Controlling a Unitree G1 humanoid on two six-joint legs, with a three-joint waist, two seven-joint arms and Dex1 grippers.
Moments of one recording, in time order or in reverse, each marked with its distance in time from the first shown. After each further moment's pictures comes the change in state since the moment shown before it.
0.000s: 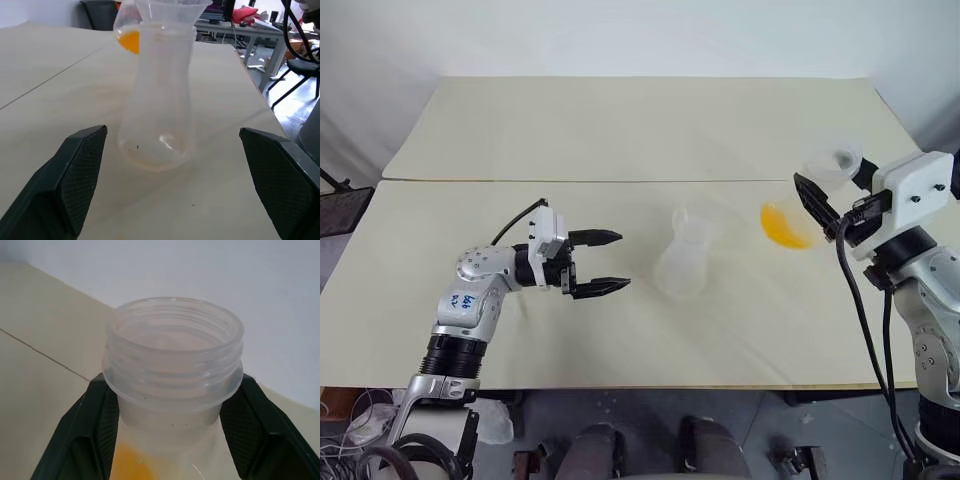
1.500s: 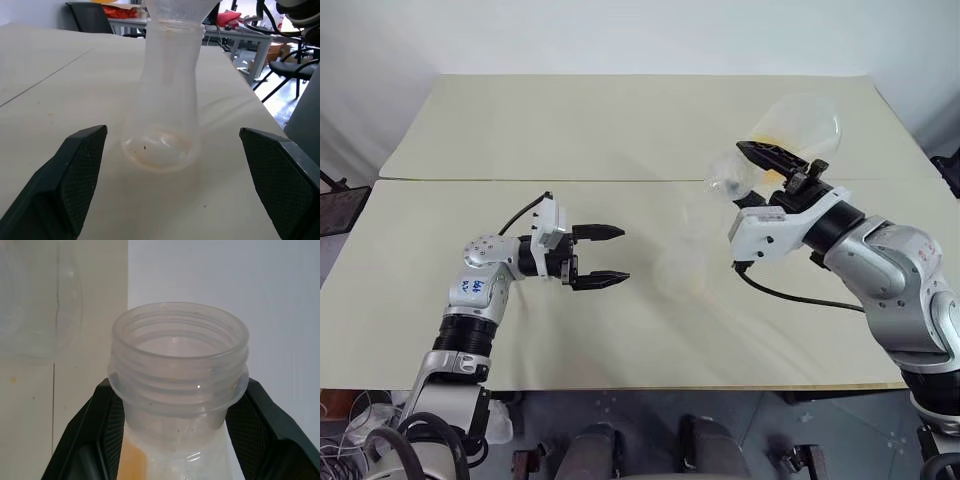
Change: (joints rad) left arm -0.097 -0.028 0.002 0.171 0.021 -0.072 -0.106; right arm -0.187 -0.119 0.348 0.066 -0.848 -0.439 0.109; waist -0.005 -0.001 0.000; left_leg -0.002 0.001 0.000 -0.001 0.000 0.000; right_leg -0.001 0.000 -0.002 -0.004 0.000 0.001
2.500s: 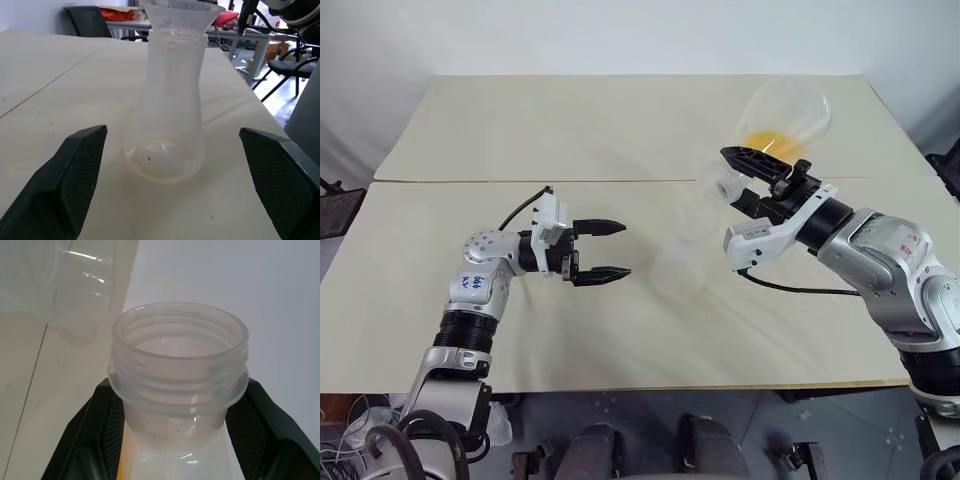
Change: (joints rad) left arm -0.012 -0.001 0.000 0.000 0.000 -0.001 0.008; right arm -0.060 0.001 -0.001 0.138 -0.138 -0.263 -0.050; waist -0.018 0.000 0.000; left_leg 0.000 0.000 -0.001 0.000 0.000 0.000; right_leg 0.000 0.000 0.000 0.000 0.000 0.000
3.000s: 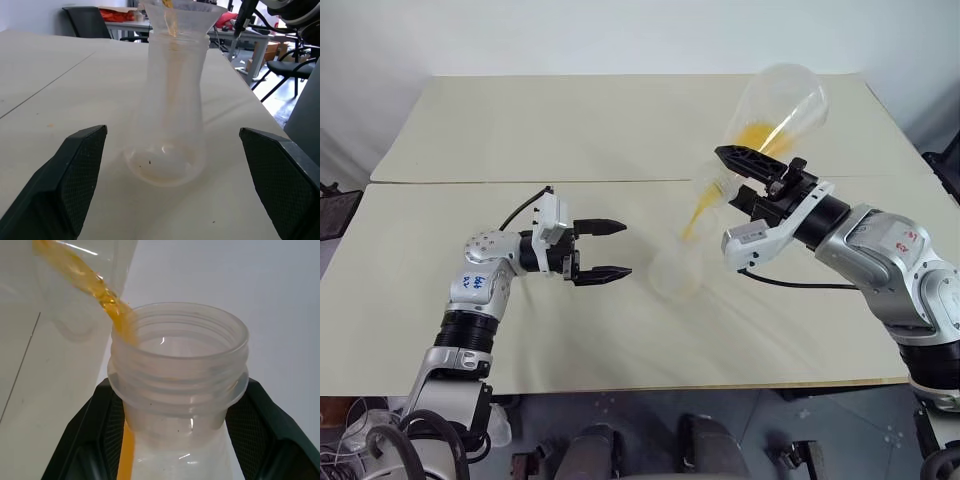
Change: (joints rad) left arm 0.000 -0.004 0.000 0.000 0.000 0.000 0.004; right arm -0.029 0.004 0.000 0.035 -0.051 -0.069 -0.030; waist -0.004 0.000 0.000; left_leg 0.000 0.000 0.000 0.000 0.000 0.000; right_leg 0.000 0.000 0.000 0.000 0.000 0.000
